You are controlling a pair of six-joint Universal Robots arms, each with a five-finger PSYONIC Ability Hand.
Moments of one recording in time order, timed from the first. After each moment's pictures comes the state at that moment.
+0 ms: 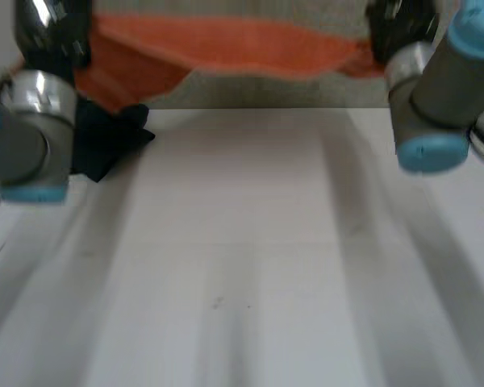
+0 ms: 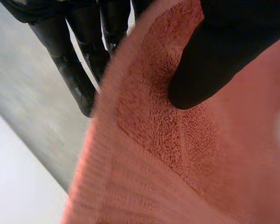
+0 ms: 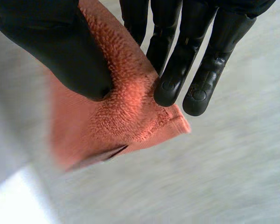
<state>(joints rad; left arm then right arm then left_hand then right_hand) 4.45 -2.00 -1.34 3.89 -1.51 3.66 1.98 -0.82 0.63 -0.08 1.69 2.28 1.15 1.20 1.19 1.20 0.97 0.99 1.17 1.17 1.19 0.99</state>
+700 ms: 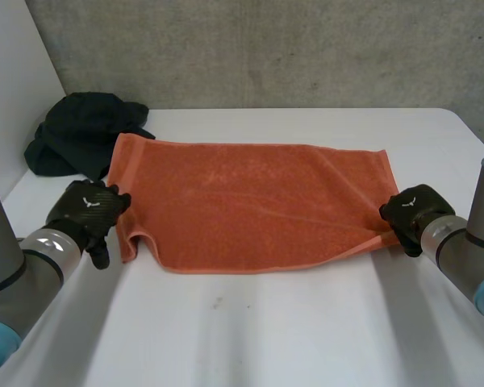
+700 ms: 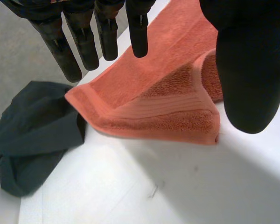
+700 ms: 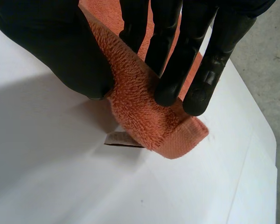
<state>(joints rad) 4.48 -1.78 -1.83 3.27 -1.51 3.72 1.81 -1.14 1.58 0.06 1.54 2.38 0.34 0.32 0.32 0.31 0.13 0.99 1.17 1.17 1.19 0.99</state>
